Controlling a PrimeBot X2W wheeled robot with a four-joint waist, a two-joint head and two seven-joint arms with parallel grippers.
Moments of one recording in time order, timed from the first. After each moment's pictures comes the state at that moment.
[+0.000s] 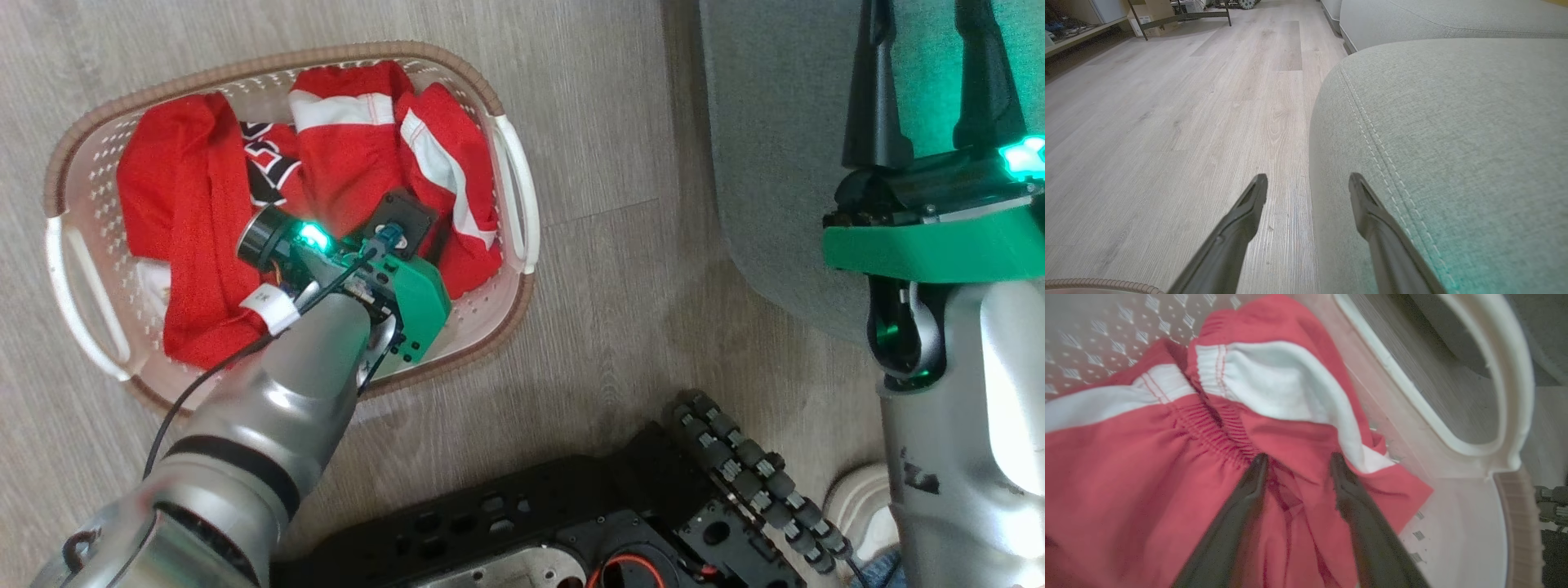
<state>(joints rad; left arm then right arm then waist) -0.92 0.04 -0.91 1.16 -0.34 -0.01 -0.25 -0.48 -0.04 0.02 -0.03 0.24 0.12 -0.25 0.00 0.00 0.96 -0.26</state>
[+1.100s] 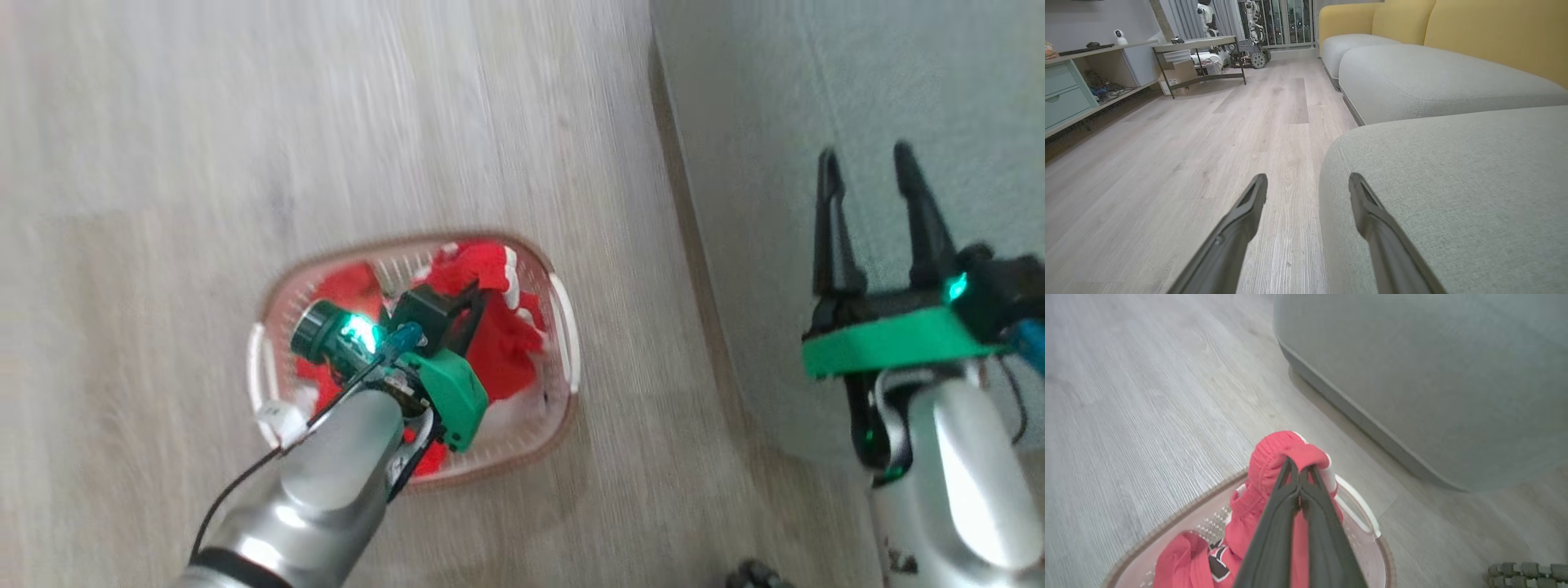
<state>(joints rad) -0.64 0.09 -0.82 0.81 -0.35 0.01 -0.25 -0.30 -0.04 -0.02 0.12 0.19 0.12 -0.25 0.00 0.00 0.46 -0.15</state>
